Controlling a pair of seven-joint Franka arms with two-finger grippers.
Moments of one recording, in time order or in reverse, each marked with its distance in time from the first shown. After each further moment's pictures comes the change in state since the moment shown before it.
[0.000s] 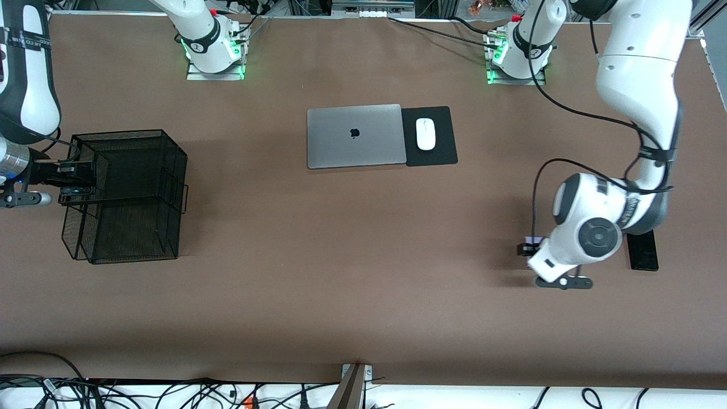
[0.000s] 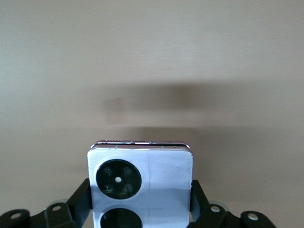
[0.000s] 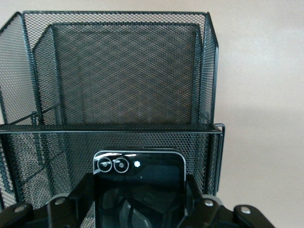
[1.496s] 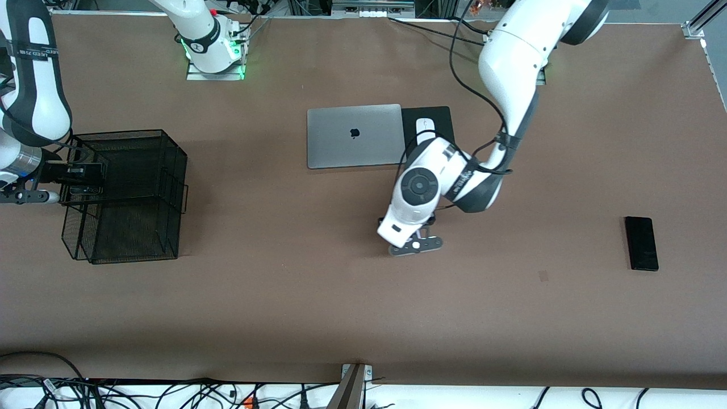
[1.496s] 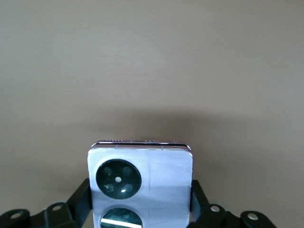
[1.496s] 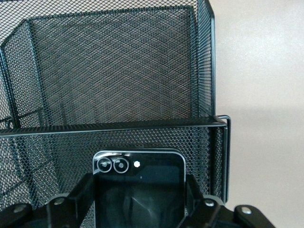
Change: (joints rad) left arm -0.470 0.168 -0.009 0.293 -0.173 0.003 -0.534; right arm 0.000 0.015 -0.031 -0.091 0.062 0.117 -0.015
